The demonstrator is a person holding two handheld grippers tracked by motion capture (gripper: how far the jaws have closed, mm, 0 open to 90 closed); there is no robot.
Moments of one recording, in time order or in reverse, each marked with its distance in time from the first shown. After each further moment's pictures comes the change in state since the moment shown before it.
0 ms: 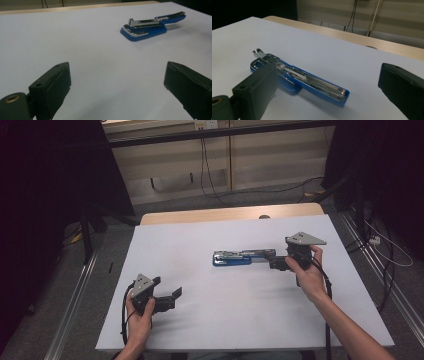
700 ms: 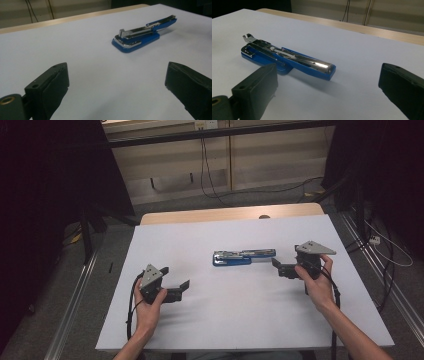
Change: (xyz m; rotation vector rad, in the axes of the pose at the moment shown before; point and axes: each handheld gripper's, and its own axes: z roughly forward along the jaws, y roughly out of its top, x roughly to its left) left arm -0.001 0.021 0.027 -0.031 -0.093 0.068; right arm -0.011 -0.026 -0.017 0.025 -0.036 0.018
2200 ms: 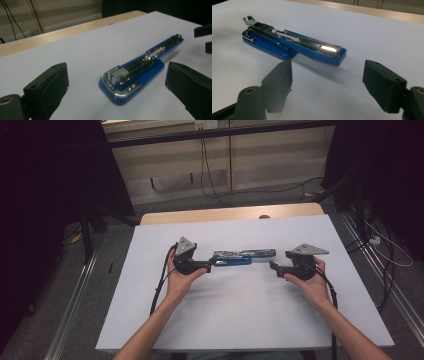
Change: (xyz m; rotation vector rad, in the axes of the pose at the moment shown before) left arm -0.011 0.050 0.107 0.008 -0.052 0.021; right arm -0.003 -0.014 0.017 0.089 0.063 0.005
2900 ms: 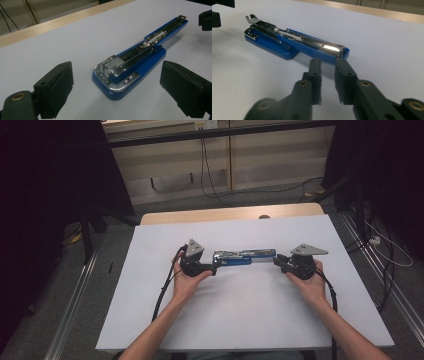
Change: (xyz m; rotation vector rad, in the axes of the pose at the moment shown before) left arm -0.014 -0.009 0.015 0.077 -0.009 0.093; right arm -0.001 -0.002 0.002 -0.001 0.024 -0.008
